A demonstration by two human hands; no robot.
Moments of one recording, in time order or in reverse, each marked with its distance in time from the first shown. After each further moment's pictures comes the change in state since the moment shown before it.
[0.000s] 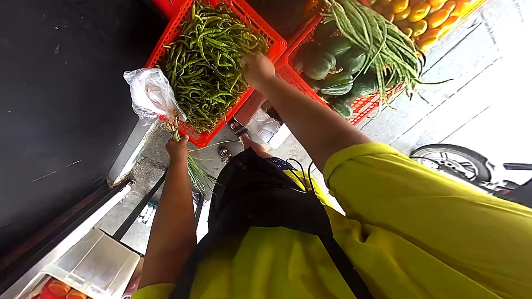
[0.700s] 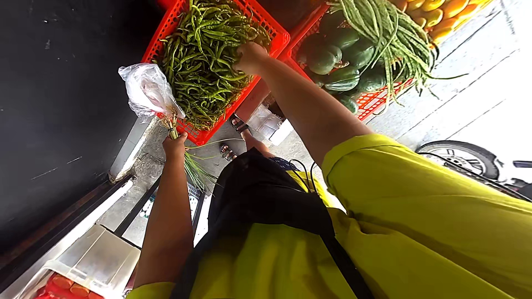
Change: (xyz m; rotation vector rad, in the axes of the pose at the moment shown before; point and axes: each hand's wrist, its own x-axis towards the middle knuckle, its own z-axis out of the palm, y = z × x) left_hand 0.003 0.003 -0.003 -0.054 -0.019 -0.014; right_hand 0.034 -0.007 -0.008 -0.028 -0.202 -0.001
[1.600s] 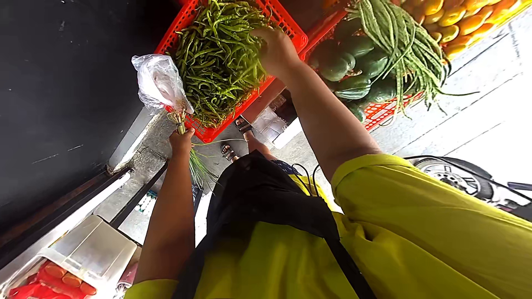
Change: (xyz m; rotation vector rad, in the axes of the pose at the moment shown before) left_hand 0.003 -0.002 -0.003 -0.003 -0.020 -0.009; right_hand -0.047 -0.018 -0.021 0.079 0.257 -0.177
